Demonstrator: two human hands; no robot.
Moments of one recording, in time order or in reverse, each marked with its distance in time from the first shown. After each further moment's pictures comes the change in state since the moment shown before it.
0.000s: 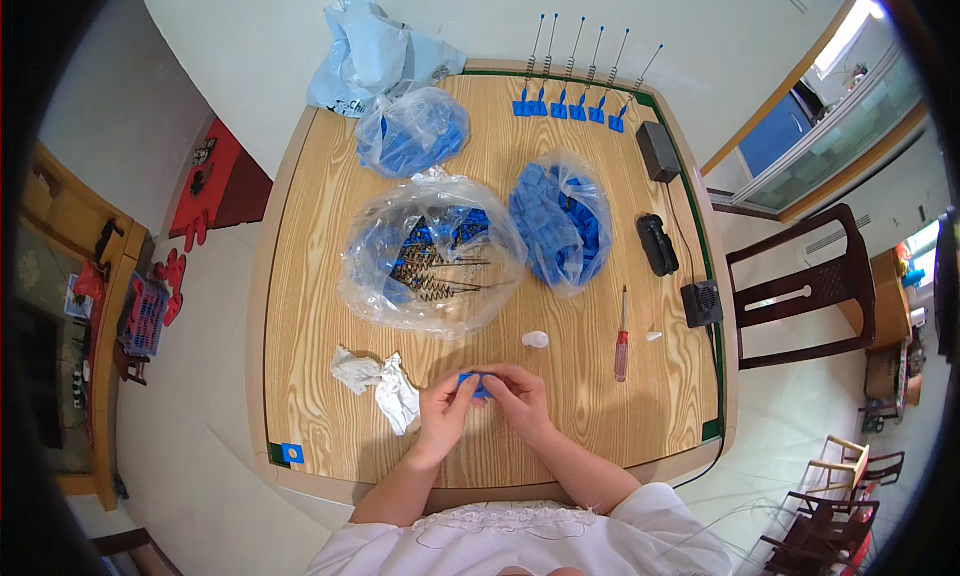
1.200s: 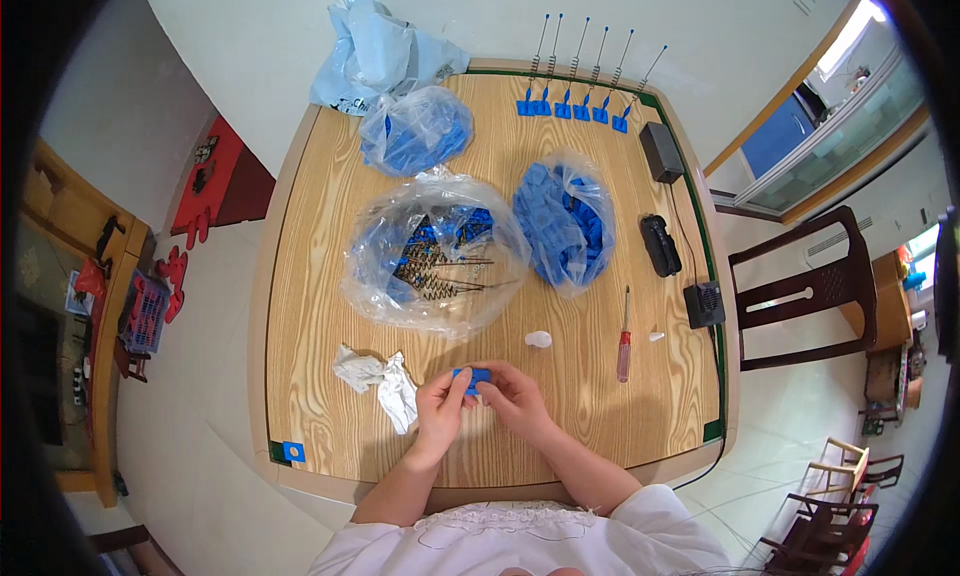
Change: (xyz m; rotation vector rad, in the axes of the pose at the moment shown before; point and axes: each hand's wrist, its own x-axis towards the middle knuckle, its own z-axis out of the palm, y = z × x) left_hand 0.002 0.003 -0.003 -0.108 0.086 -0.070; right_hand 0.001 0.000 0.000 -0.167 -0.146 0.052
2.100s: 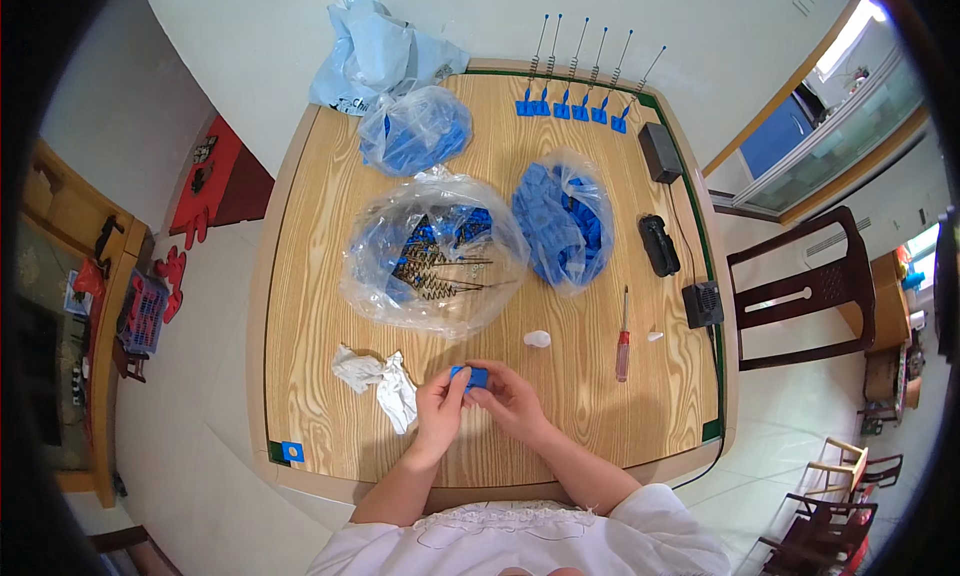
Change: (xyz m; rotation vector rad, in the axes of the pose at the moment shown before) left_hand 0.000 -0.003 0.000 0.046 0.015 0.000; right_hand -0.001 0.000 0.003 -0.087 -0.029 -0.013
